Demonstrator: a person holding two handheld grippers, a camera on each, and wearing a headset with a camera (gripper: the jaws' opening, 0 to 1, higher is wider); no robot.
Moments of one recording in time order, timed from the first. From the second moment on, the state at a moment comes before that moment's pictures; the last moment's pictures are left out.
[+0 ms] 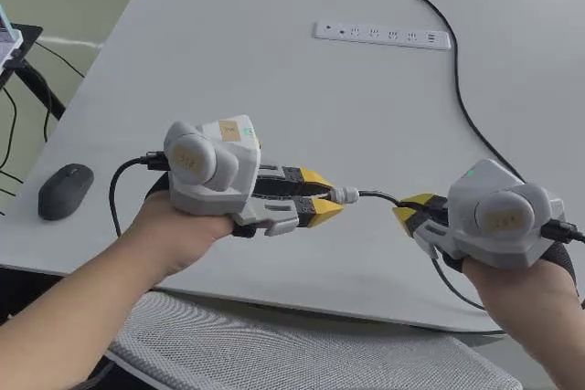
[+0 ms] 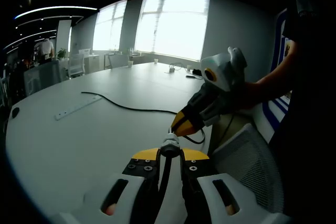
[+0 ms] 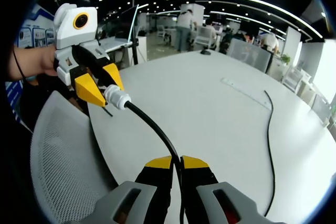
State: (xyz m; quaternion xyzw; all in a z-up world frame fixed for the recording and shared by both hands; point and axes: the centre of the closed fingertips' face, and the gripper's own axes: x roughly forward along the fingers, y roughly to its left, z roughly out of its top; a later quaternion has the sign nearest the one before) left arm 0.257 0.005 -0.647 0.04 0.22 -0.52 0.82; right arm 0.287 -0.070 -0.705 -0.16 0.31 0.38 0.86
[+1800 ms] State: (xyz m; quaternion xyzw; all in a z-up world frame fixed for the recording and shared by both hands) left arm 0.258 0.013 -0.649 0.04 0.22 -0.52 0.83; right arm 0.279 -0.124 -0.771 0.00 0.42 0.26 0.87
